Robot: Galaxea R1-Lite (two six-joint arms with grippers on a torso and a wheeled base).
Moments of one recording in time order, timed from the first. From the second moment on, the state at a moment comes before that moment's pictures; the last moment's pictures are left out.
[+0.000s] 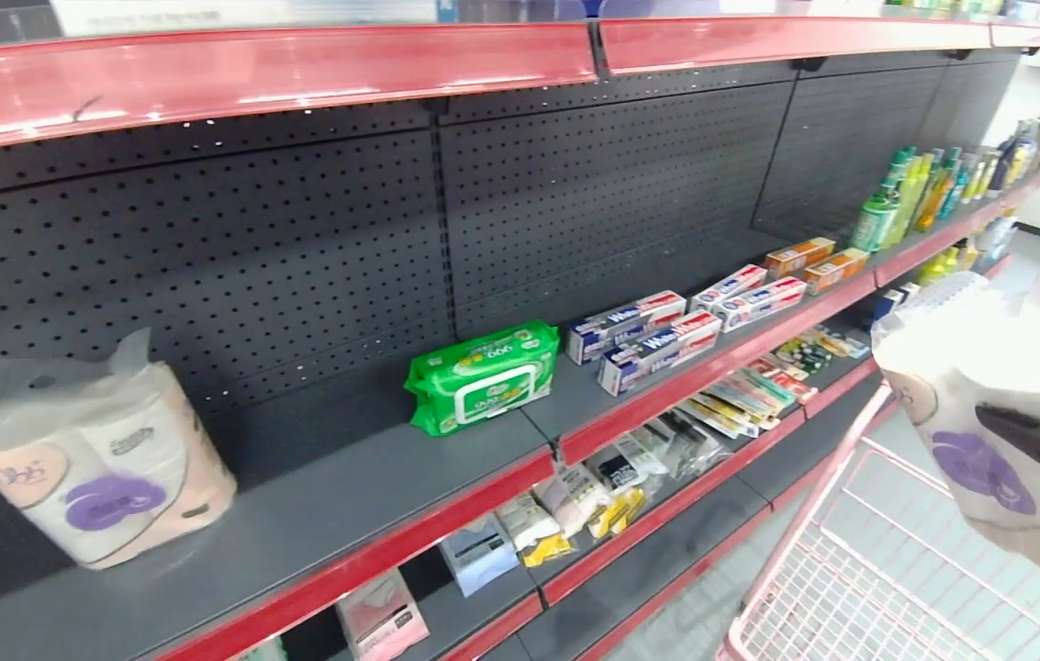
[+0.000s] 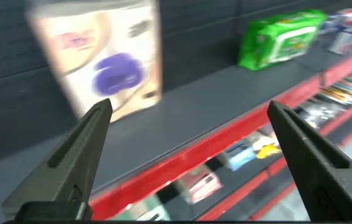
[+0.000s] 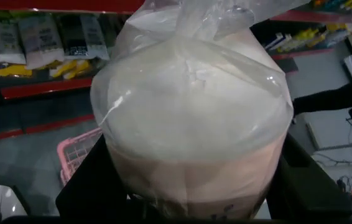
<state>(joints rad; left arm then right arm) 0.00 0.00 0.00 0.00 0.00 0.01 0.15 1.10 -0.69 0.00 -0.24 -0.48</state>
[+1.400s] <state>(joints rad) -0.01 0.08 -0.12 -0.01 -0.01 -0.02 0.12 0.86 -0.47 -0.13 -0.17 -0.21</state>
